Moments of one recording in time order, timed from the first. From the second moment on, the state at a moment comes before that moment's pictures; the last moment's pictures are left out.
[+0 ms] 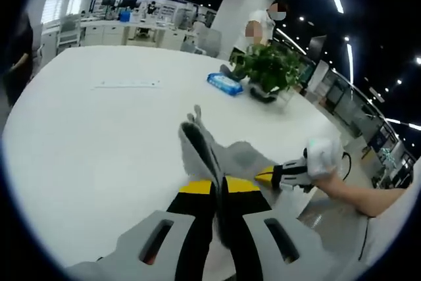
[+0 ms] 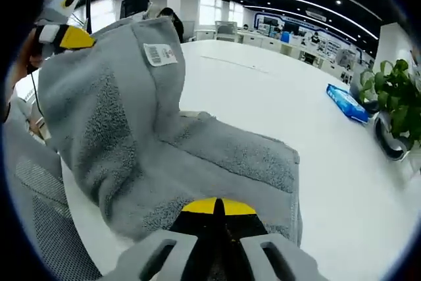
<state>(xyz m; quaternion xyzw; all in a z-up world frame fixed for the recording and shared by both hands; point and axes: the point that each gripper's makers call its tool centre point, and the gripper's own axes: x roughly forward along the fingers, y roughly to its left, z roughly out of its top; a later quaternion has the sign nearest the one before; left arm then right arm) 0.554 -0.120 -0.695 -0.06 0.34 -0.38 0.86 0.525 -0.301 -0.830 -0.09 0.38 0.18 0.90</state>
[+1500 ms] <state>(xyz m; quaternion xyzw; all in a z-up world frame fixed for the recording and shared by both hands) 0.532 -0.045 -0.830 0.06 0.46 -0.30 0.83 0.526 -0.302 -0.831 -0.07 0.38 0.16 0.91</state>
